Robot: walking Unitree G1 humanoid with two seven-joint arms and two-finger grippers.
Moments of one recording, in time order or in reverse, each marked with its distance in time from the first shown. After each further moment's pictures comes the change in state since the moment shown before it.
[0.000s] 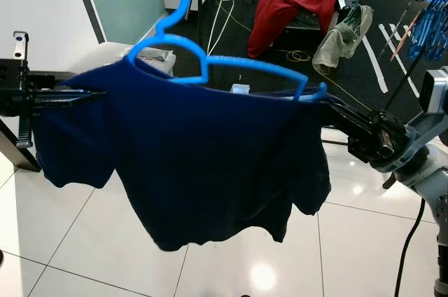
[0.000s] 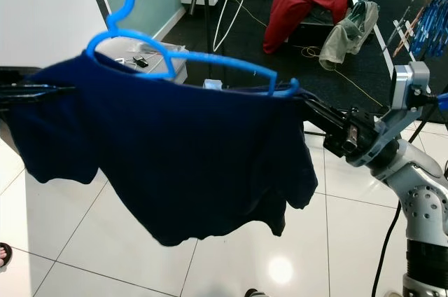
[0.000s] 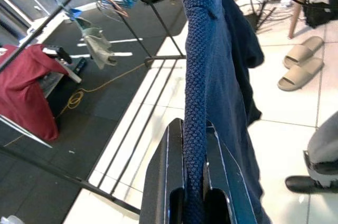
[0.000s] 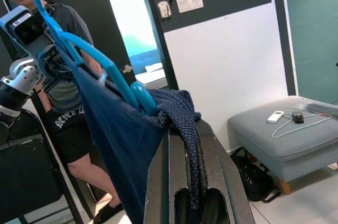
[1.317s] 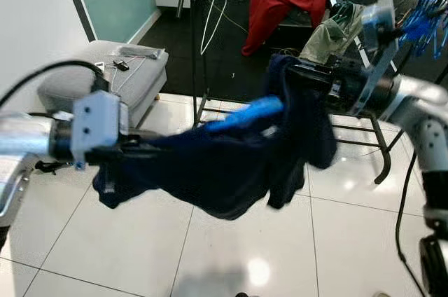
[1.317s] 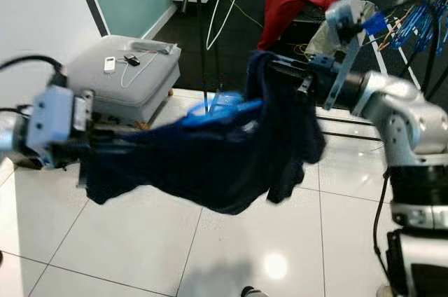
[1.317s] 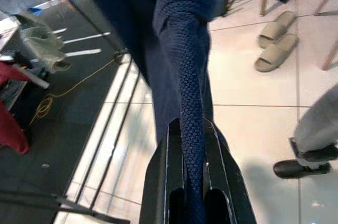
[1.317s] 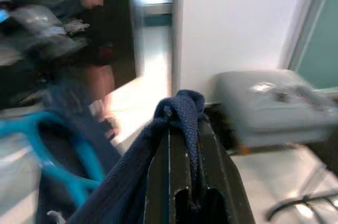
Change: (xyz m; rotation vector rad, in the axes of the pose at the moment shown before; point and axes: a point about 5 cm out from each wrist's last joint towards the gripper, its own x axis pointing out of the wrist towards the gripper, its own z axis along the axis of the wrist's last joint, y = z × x) left arm 0.083 -0.059 -0.032 0.058 0.040 -0.129; right arm 0.073 -0.002 0.049 -0.236 0.361 0.269
